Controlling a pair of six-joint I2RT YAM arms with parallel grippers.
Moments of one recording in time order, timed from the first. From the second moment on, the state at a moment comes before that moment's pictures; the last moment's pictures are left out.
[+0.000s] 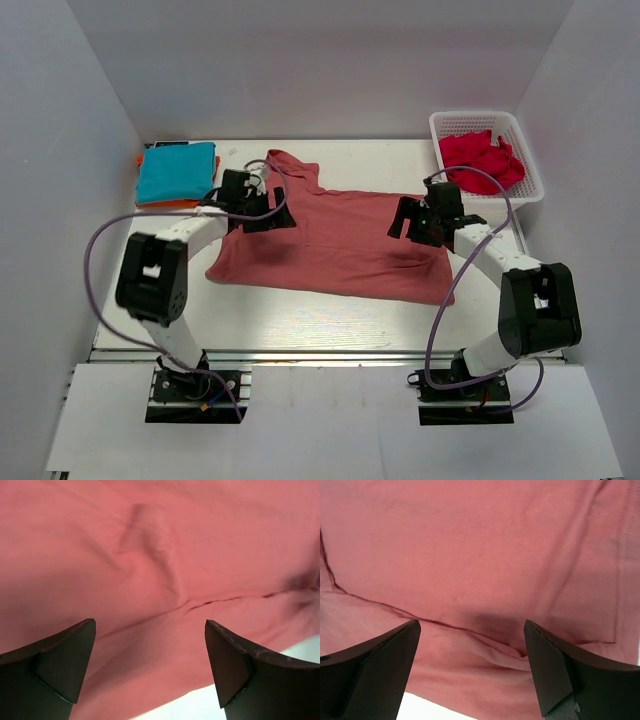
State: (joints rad) left arm -0.26 1.78 1.14 -0.18 0.37 -0.35; right arm 0.23 1.50 0.92 -0.26 -0.13 0.37
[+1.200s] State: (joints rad) left arm -0.24 1.37 1.08 -0.56 -0.27 -0.63; right arm 0.27 1.63 1.13 -0.19 -0.09 0.29
